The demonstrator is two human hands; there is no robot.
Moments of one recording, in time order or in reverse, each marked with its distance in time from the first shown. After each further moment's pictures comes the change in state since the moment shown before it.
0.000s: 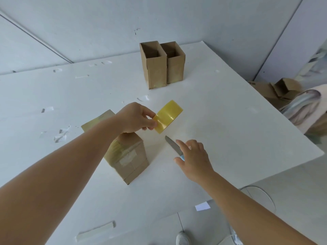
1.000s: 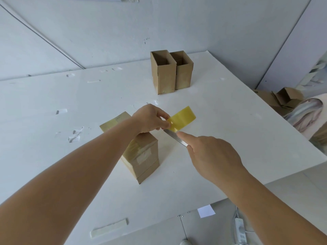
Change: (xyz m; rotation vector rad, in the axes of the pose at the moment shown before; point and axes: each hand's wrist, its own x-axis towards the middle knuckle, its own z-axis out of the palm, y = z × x) left_hand -0.001 -0.003 0.001 -0.058 0.035 0.019; right_hand -0.040 -0.065 -0.108 -0.175 0.141 -0.202
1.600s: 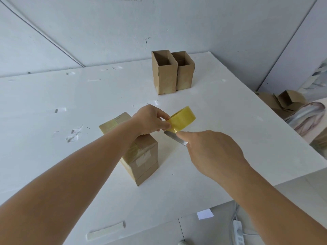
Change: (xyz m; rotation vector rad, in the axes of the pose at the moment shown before) left_hand 0.005 -0.001 0.004 -0.012 0.040 0.008; right_hand 0.014 -0.004 -0.024 -0.119 -0.075 -0.009
